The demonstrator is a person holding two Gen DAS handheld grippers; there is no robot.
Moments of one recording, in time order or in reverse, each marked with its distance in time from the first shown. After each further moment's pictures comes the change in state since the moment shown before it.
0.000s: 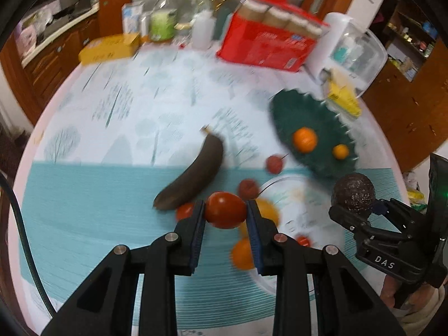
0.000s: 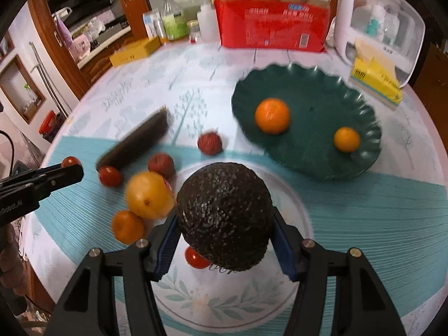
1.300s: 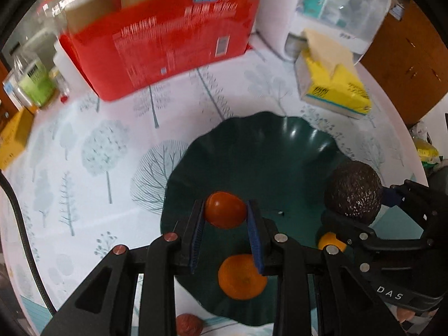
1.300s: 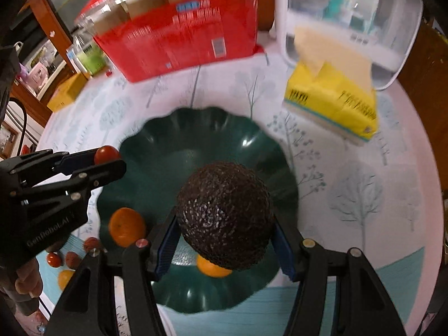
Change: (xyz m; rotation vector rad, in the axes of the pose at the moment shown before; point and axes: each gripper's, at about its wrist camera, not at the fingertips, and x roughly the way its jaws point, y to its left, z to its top) left arm 0.208 -0.163 0.166 0.263 0.194 0.028; right arm 0.083 -0.173 0.124 0.120 0.143 -0.037
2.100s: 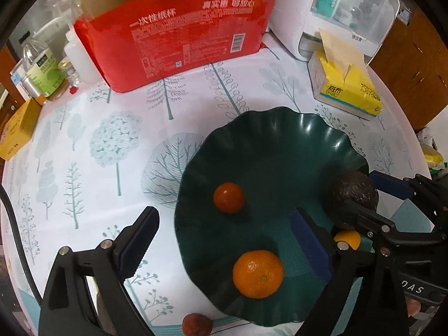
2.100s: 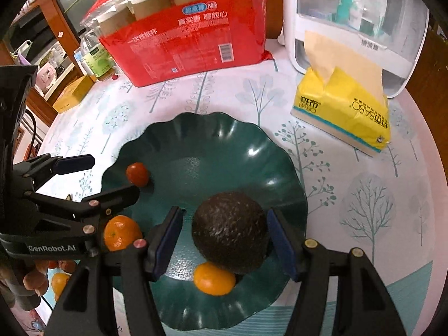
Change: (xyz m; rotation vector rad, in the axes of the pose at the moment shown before) left arm -0.005 0.013 -0.010 -0.022 -0.019 0.039; right arm -0.006 0.001 0.000 -0.025 -0.081 0.033
